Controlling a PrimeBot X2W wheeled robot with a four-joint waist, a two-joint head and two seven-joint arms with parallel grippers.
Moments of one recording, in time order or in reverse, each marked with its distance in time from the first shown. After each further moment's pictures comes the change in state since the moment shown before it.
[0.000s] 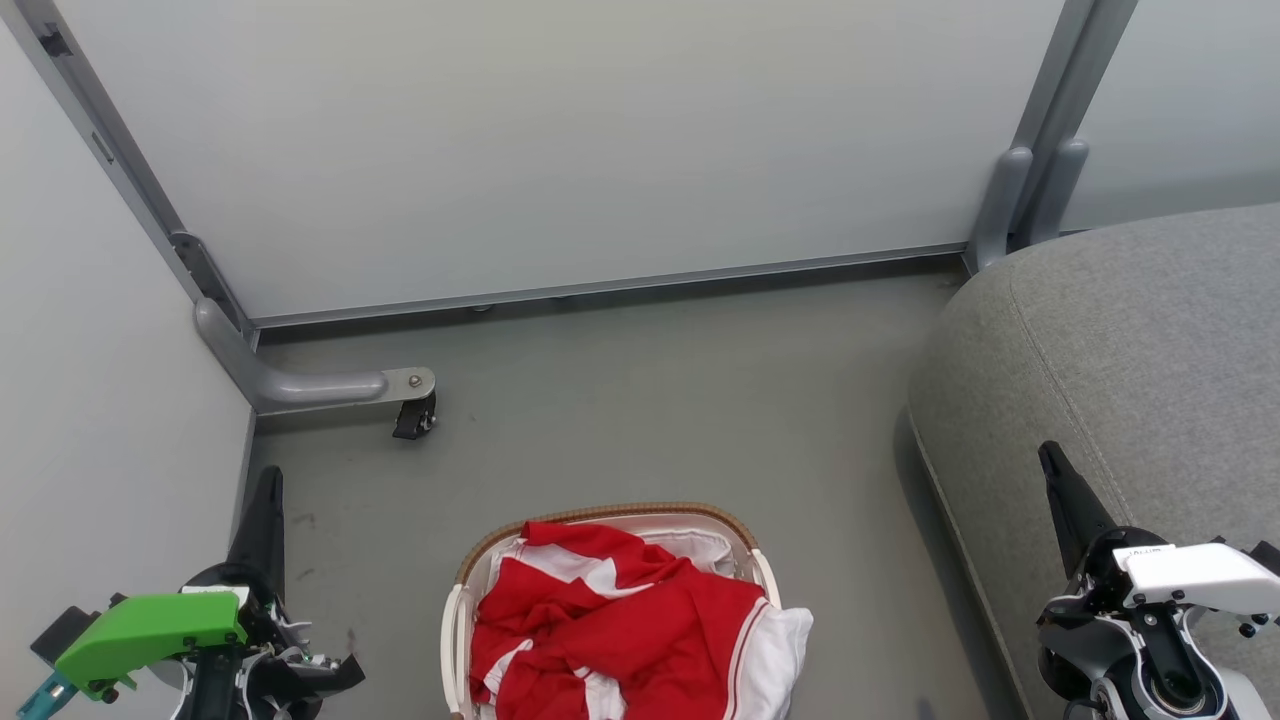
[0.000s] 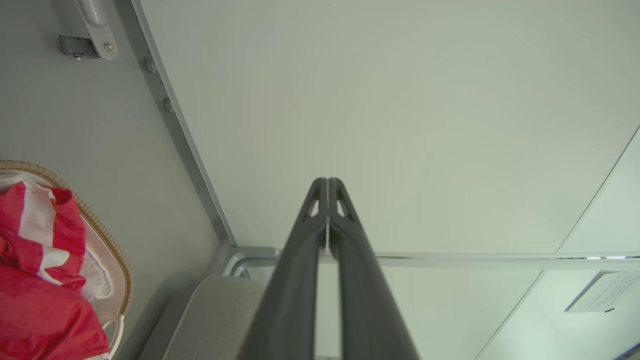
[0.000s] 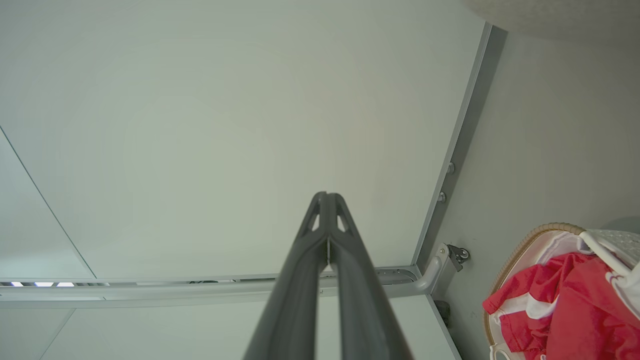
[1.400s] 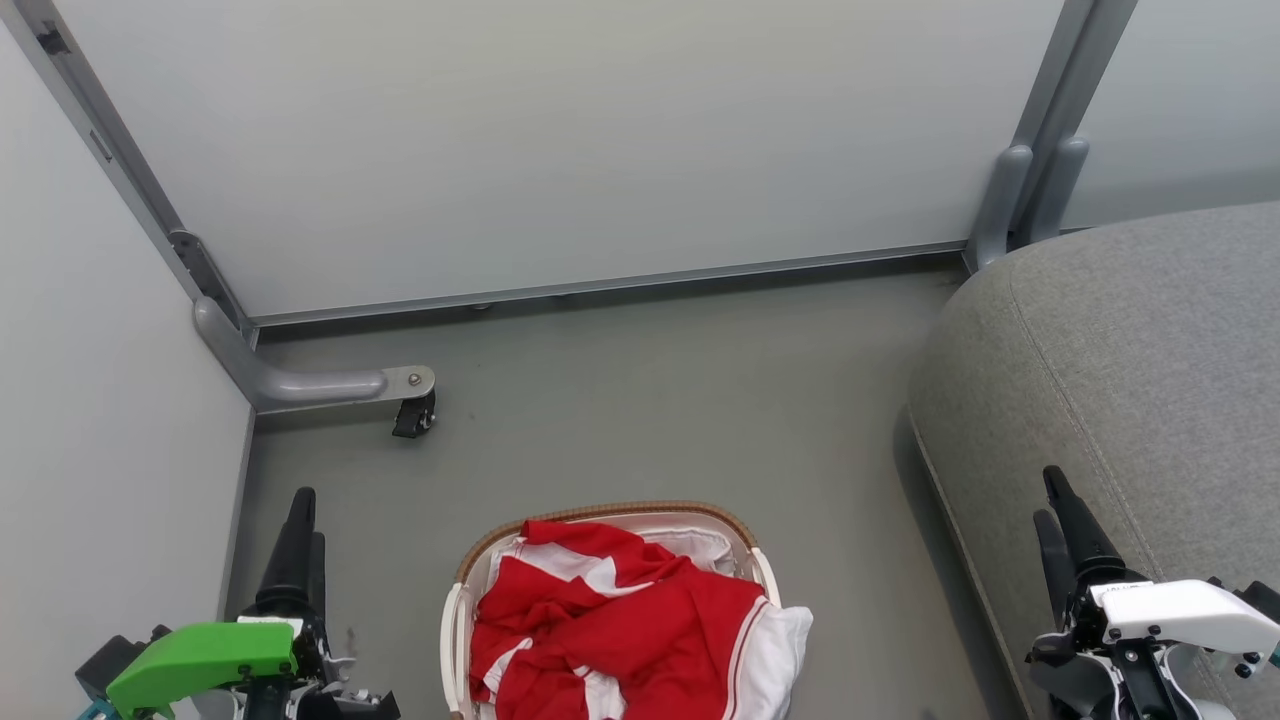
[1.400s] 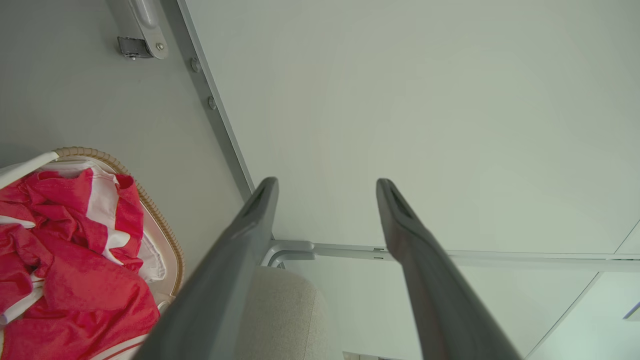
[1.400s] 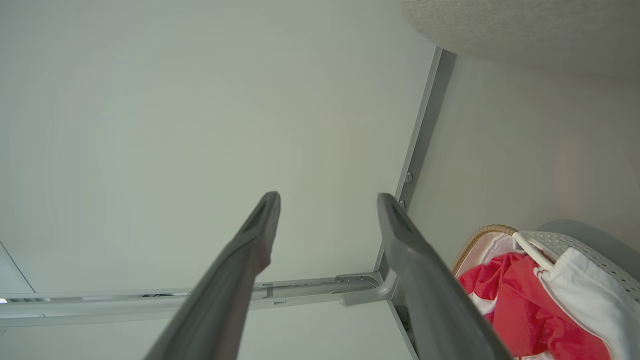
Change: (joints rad) left arm 0.043 -0.008 -0.069 0.040 0.065 0.004 -0.071; right arm 0.036 0.016 0.011 0.049 -0.092 -0.001 -0.068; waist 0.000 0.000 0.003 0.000
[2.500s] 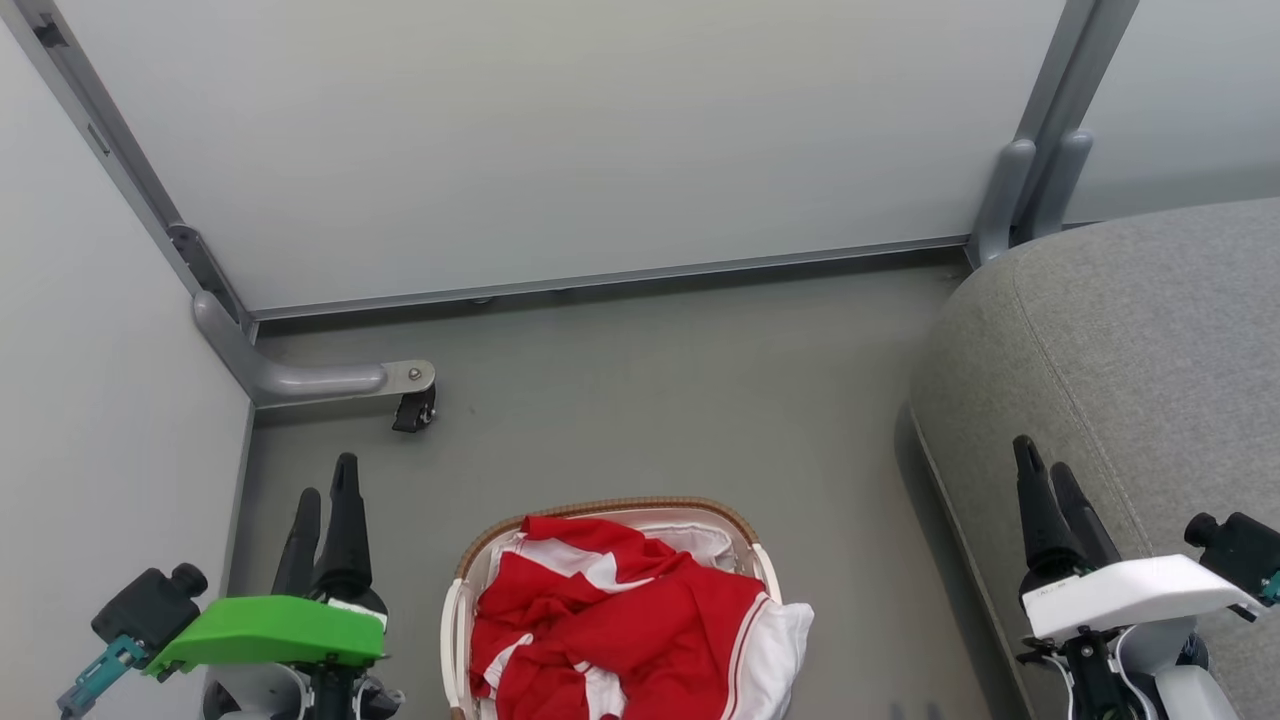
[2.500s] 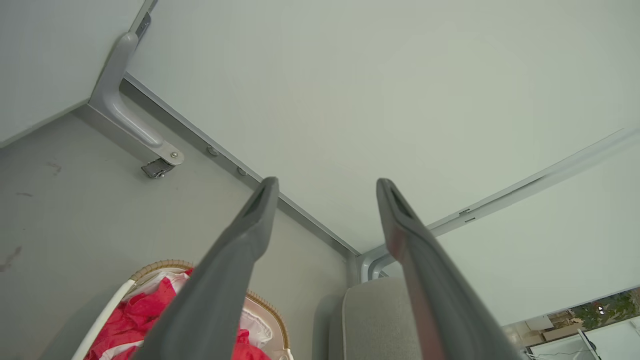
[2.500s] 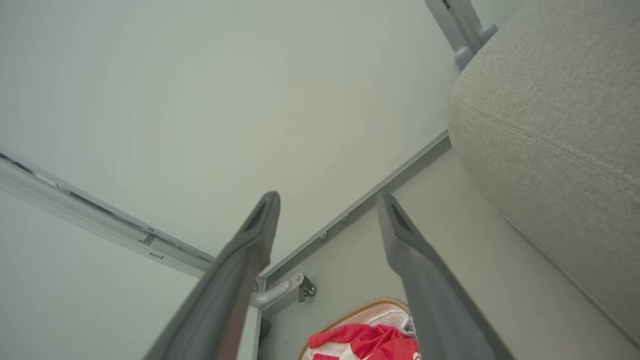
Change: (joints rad) left arm 0.003 0.002 -0.082 -0.085 0.577 0.000 -0.125; right arm 0.016 -0.007 0.049 -0.116 -0.662 0.000 -0.127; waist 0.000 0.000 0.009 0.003
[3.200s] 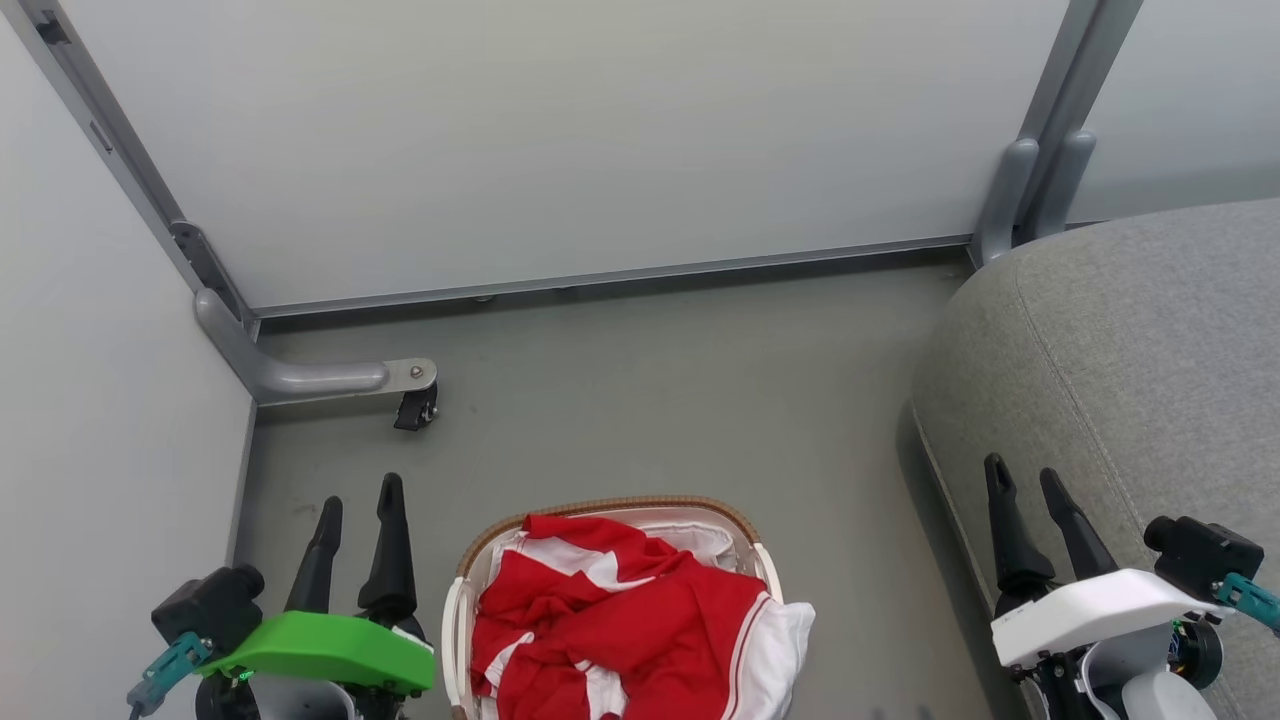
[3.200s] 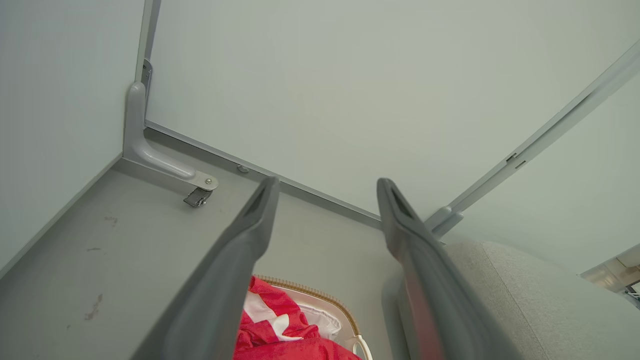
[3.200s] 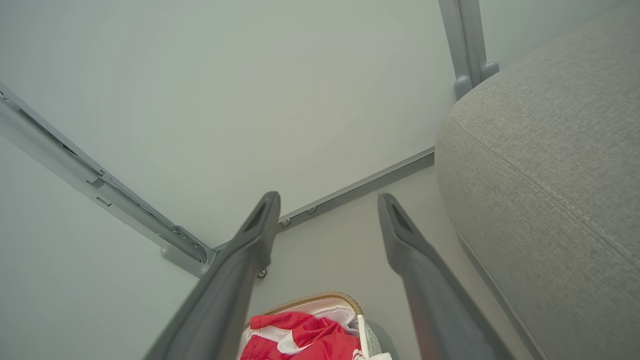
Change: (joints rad) left arm 0.016 0.002 -0.054 0.028 0.306 0.001 -0.061; right arm 0.008 -0.003 0.033 0.029 -0.270 0.000 -0.059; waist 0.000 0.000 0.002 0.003
